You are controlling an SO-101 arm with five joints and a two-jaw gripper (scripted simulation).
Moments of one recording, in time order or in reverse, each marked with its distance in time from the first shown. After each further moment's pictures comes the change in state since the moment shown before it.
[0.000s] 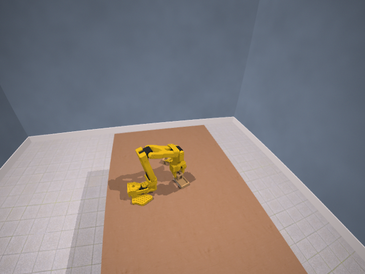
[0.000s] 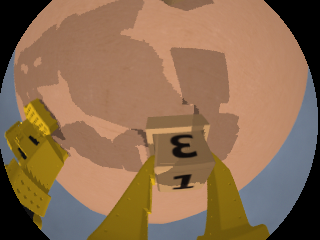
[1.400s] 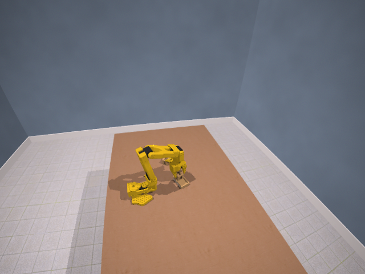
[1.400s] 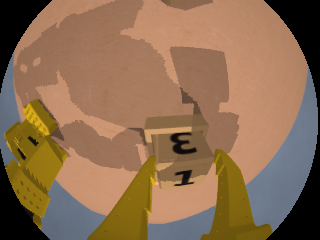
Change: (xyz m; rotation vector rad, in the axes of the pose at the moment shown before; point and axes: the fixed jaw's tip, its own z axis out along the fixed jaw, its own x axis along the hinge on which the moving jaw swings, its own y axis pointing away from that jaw) arm 0.000 -0.001 0.000 0.005 0.000 0.000
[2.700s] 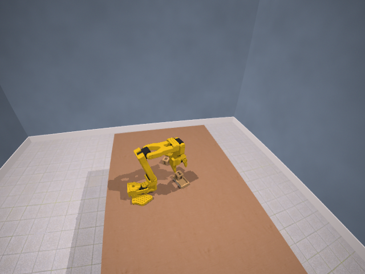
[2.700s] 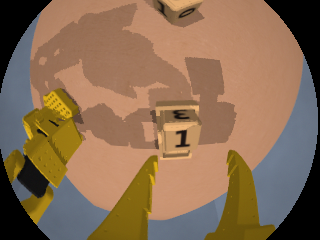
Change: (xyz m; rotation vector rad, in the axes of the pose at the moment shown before) arm 0.000 0.004 -0.039 -0.041 -0.001 0.000
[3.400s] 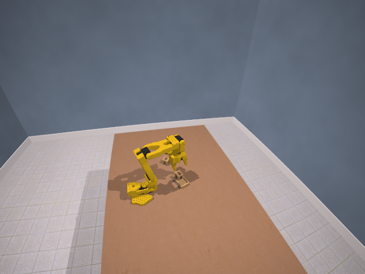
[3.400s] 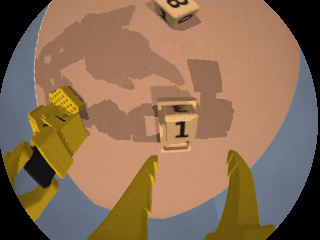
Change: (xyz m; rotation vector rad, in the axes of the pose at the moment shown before) arm 0.000 0.002 -0.014 -0.002 0.000 0.000
